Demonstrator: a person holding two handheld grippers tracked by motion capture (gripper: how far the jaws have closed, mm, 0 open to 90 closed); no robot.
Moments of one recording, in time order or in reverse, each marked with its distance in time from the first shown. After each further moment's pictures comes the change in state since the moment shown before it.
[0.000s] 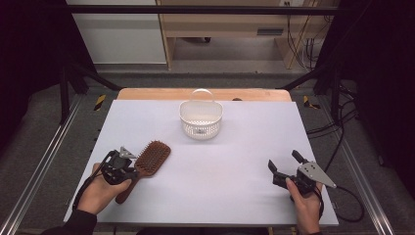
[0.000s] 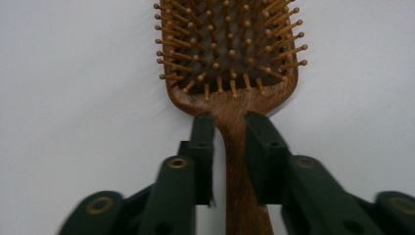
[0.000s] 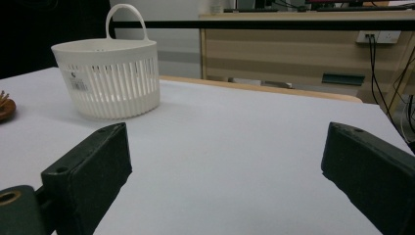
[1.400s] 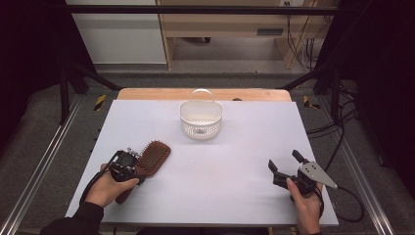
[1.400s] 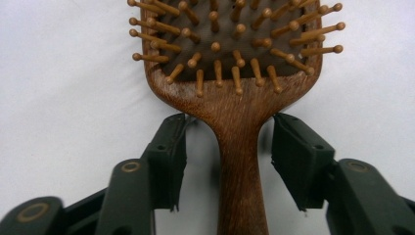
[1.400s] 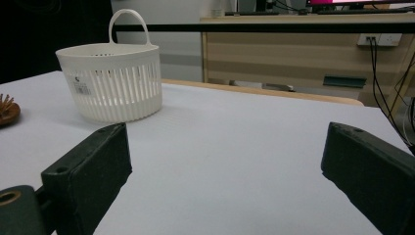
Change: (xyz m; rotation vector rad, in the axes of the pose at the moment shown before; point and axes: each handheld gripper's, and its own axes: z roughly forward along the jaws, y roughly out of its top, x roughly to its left) left arm 0.003 0.006 0.026 0.129 -0.051 -0.052; right arm 0.001 0.002 -0.001 -0.008 0.008 0.001
